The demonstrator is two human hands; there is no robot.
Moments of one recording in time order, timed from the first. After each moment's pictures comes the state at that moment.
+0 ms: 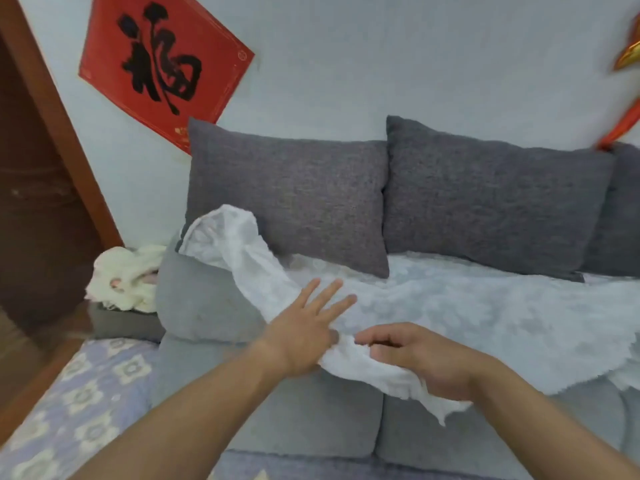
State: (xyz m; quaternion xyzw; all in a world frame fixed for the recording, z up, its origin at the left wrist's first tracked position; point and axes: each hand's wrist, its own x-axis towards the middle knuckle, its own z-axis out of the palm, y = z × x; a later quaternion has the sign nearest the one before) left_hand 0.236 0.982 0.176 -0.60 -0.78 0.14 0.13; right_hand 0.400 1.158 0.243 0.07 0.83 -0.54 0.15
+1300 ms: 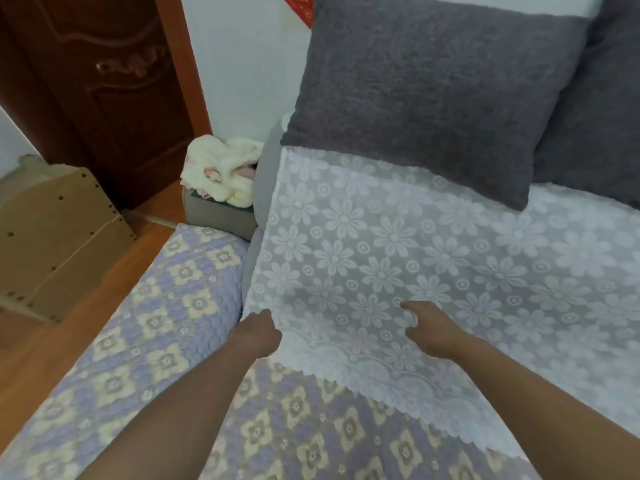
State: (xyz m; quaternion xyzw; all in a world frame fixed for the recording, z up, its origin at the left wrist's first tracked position) left_hand 0.208 0.715 -0.048 -0.08 -0.93 -0.13 -0.34; right_hand 0.321 1.034 0.039 0.18 0.93 -0.23 0.24
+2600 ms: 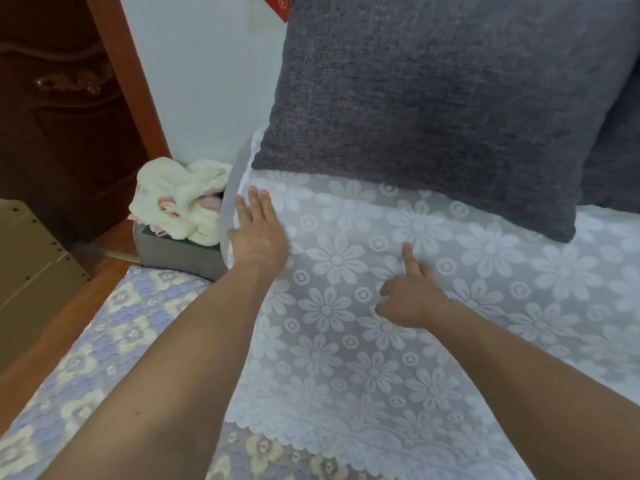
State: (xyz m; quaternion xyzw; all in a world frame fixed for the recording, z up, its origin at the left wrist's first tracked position) left_hand -0.046 0.830 0.002 -0.09 -1.00 0.00 0.01; right_hand 0.123 1.036 0.037 0.18 0.96 -0.06 0.21
